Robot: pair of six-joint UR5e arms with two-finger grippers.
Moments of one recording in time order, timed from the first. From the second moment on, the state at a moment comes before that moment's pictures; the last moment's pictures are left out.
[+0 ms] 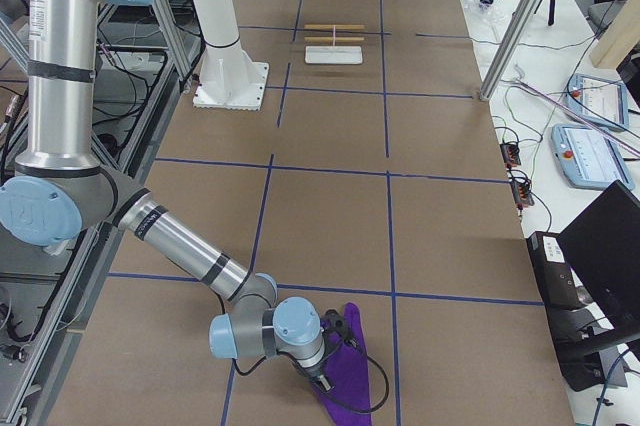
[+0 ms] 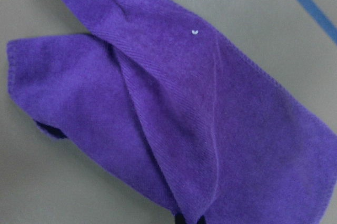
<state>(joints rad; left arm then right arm) -1.58 -1.55 -1.77 -2.15 -2.28 -0.04 1.56 -1.69 1.09 -0.78 2.17 -0.57</state>
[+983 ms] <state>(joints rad) -1.39 -1.67 -1.80 -2.16 -2.27 -0.23 1.46 -1.63 1.58 -0.85 2.37 -0.15</state>
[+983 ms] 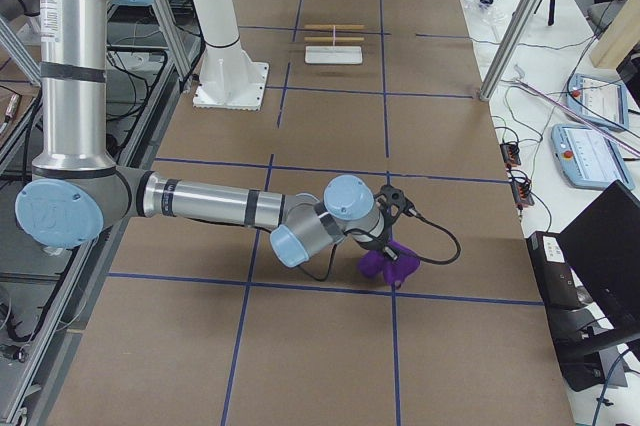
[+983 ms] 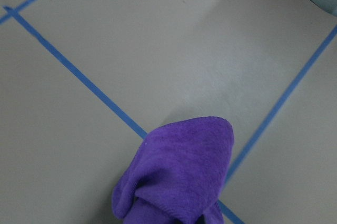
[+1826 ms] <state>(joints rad) -0.94 -2.12 -1.90 -1.78 -2.10 -1.22 1.07 -1.47 1.92 -0.86 2.20 0.61</state>
